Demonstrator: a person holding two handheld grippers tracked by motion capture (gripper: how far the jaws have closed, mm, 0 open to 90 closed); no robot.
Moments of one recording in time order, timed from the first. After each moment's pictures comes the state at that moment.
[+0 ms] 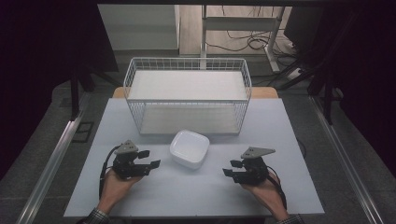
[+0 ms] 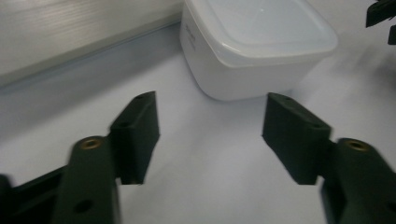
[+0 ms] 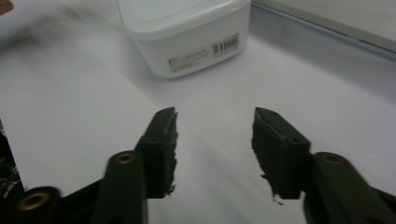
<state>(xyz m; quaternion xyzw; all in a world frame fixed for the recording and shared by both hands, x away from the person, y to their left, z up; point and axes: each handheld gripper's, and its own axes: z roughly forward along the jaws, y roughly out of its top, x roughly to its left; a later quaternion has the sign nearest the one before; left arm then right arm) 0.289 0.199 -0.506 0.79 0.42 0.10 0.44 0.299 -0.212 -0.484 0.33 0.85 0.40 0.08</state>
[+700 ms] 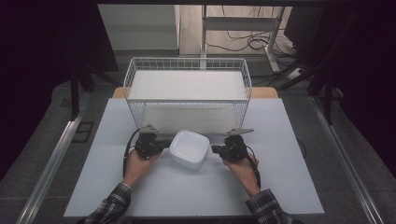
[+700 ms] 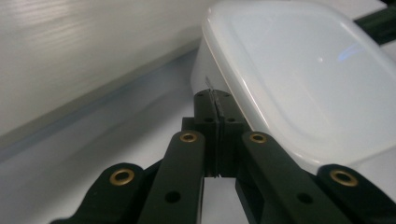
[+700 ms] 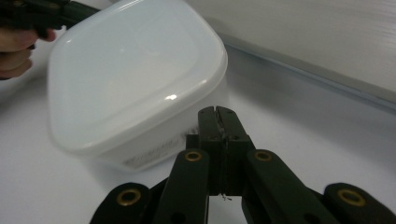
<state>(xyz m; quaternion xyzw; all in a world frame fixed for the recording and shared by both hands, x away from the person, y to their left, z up) 0.359 0.162 -0.524 0.79 0.41 0.07 0.44 0.365 -0.158 -0.497 0.39 0.82 0.40 0.07</state>
